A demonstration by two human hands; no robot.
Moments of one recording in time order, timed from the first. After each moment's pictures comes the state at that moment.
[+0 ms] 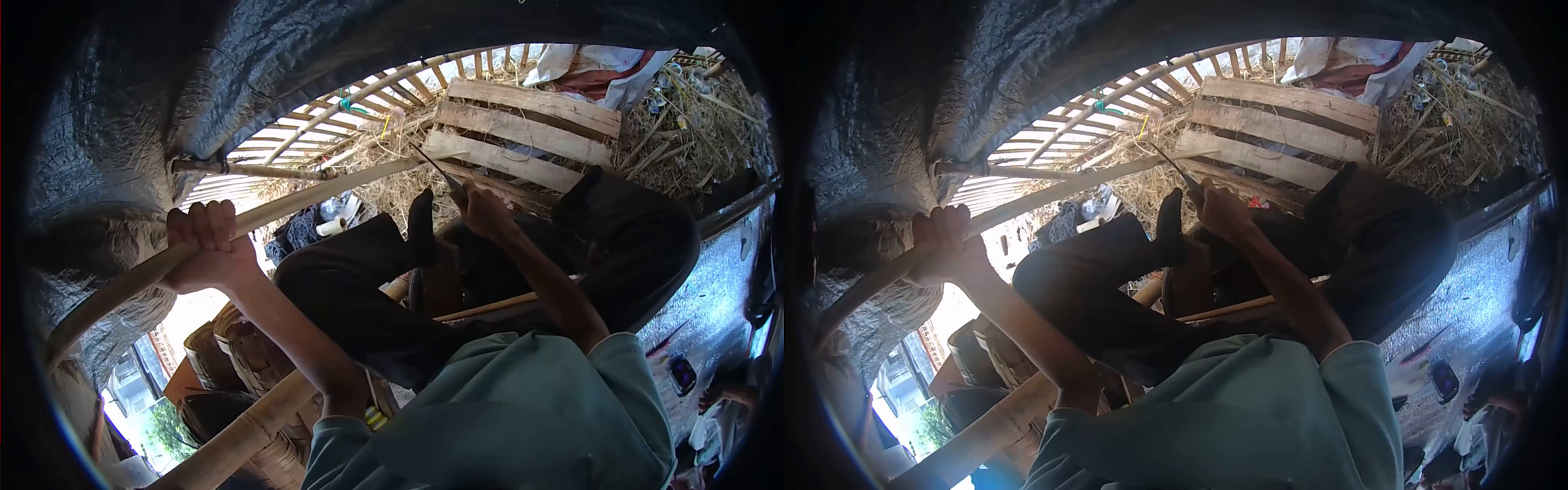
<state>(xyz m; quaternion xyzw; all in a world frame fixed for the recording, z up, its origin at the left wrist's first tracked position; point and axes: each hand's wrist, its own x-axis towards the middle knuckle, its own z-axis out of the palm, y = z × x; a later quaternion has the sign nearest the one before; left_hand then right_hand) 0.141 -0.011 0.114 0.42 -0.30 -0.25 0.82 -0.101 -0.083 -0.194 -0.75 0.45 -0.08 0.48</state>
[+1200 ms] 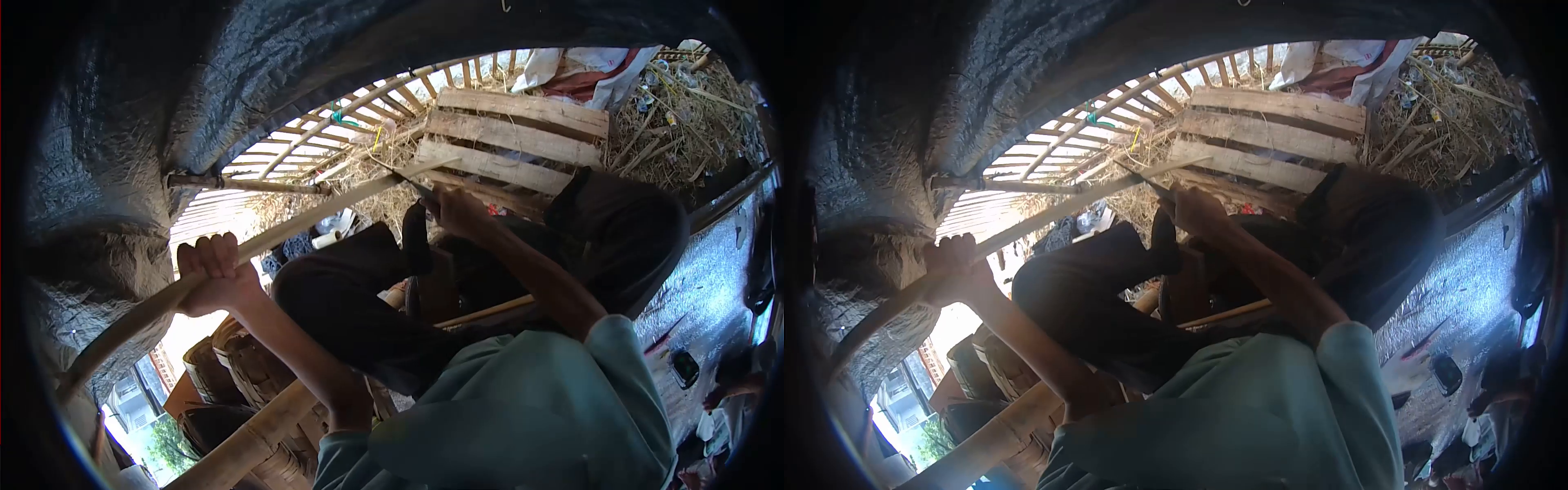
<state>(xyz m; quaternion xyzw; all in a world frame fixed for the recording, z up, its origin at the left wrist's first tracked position) 0.155 0.009 0.096 0.46 -0.27 -0.19 0.83 -0.077 -0.090 -0.177 -0.80 0.39 -0.10 0.44</state>
